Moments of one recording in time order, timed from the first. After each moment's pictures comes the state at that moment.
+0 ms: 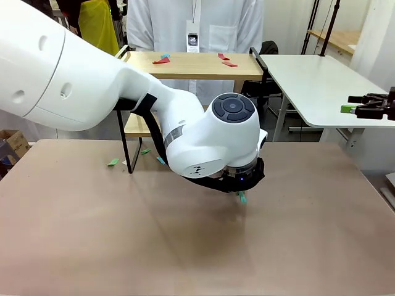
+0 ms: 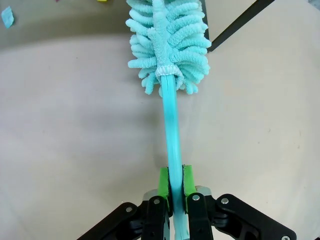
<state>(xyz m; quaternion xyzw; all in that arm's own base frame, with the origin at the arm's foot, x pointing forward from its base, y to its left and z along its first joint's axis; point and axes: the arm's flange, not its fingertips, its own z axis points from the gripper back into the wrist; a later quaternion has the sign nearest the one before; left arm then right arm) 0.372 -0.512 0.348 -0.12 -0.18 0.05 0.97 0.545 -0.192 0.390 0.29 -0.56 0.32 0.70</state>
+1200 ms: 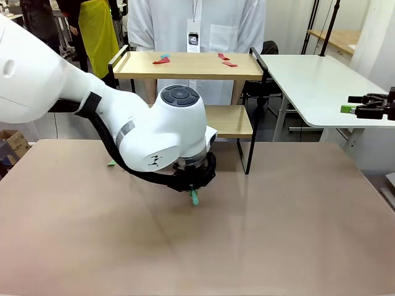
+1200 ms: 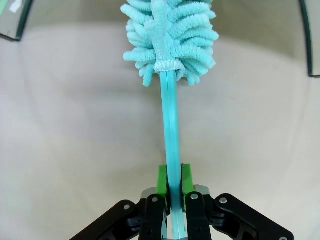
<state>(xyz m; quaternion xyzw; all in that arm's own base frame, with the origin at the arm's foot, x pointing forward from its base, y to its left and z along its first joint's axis) 0.399 -0.396 0.340 -0.05 -0.14 0.09 0.99 0.545 -0.192 0.390 0.29 -0.56 0.32 0.70</state>
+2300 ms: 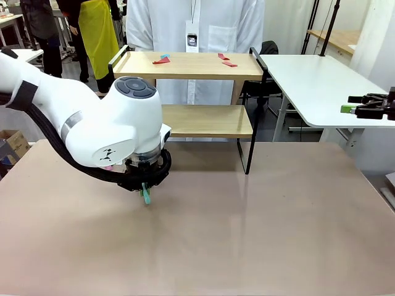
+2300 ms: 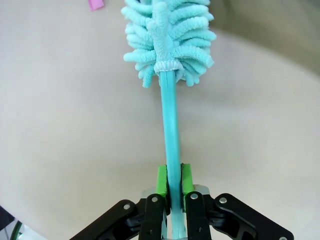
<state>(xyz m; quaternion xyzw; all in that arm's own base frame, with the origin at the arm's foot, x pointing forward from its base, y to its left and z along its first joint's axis) 0.386 -0.297 0.359 0.03 -0.14 0.16 0.98 0.545 -0.192 0.390 0.29 -0.56 0.32 0.70</state>
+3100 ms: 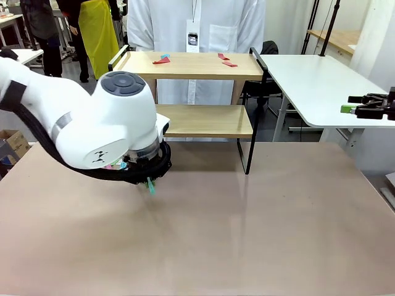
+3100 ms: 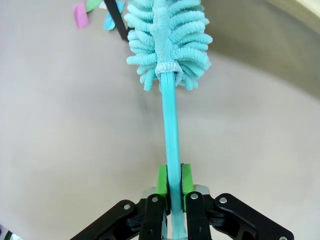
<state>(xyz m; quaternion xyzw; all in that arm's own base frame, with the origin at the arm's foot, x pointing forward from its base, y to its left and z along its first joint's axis) 0.381 -0.294 0.378 -0.03 -0.18 0.15 0.97 0.545 -0.192 0.390 0.29 -0.56 0.32 0.70</state>
